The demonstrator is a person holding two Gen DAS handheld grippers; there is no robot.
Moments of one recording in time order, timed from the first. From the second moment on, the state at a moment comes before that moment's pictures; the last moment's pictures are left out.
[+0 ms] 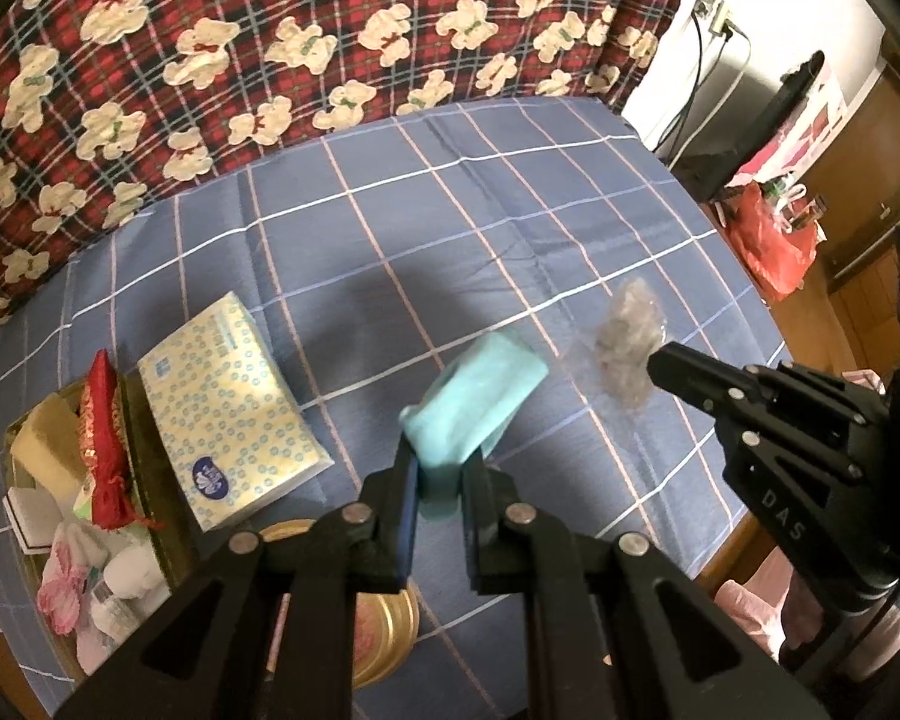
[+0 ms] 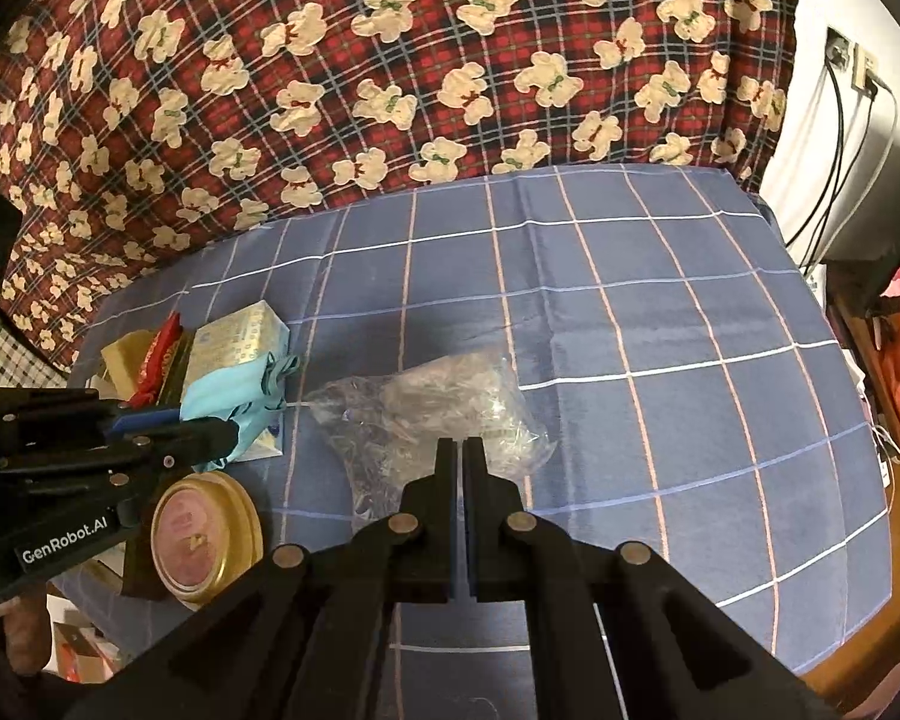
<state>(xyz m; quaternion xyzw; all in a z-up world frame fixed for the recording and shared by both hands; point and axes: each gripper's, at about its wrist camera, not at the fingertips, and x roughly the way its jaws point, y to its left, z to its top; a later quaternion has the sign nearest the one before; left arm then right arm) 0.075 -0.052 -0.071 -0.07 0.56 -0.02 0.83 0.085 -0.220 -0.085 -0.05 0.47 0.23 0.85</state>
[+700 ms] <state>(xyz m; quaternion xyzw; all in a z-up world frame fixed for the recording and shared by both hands) 0.050 -0.013 -0.065 -0.09 0.55 0.01 0.83 0.072 -0.176 -0.079 -0.07 0.46 0.26 0.85</state>
